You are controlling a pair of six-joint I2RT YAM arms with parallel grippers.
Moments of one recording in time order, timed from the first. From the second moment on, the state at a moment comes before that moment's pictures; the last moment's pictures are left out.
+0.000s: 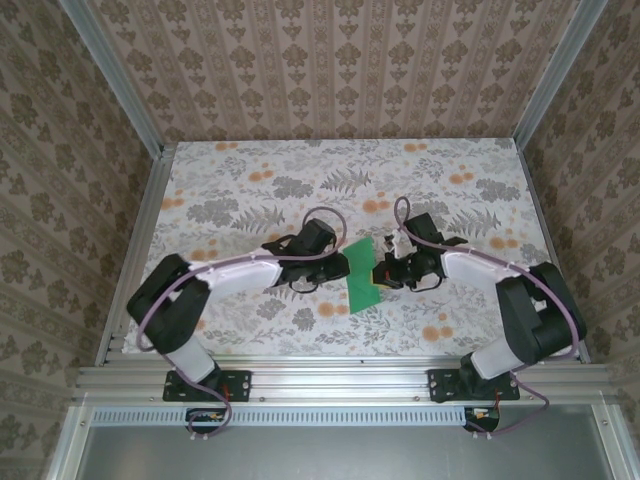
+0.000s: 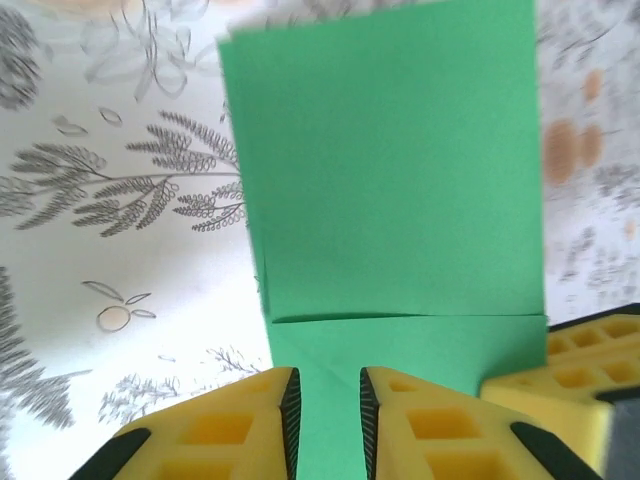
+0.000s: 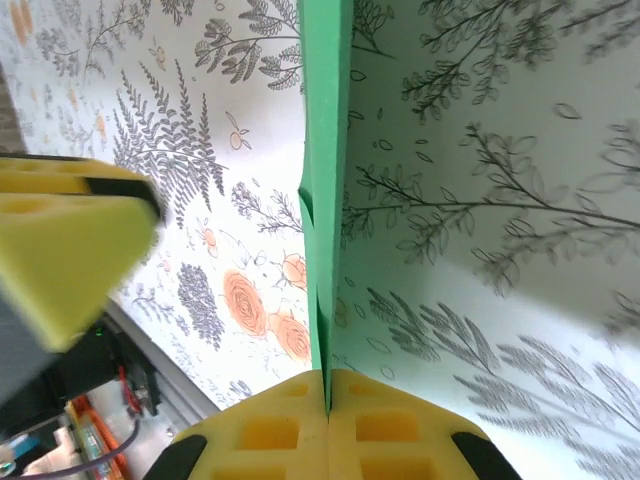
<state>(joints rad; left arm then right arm) -0.87 1.60 0.93 -0.21 0.17 -0.92 0.34 1.48 0.76 -0.43 -0.64 0.51</state>
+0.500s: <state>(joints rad) -0.81 1.12 0.74 -0.42 -0.13 -0.95 0.61 1.38 1.23 -1.21 0.33 0.43</state>
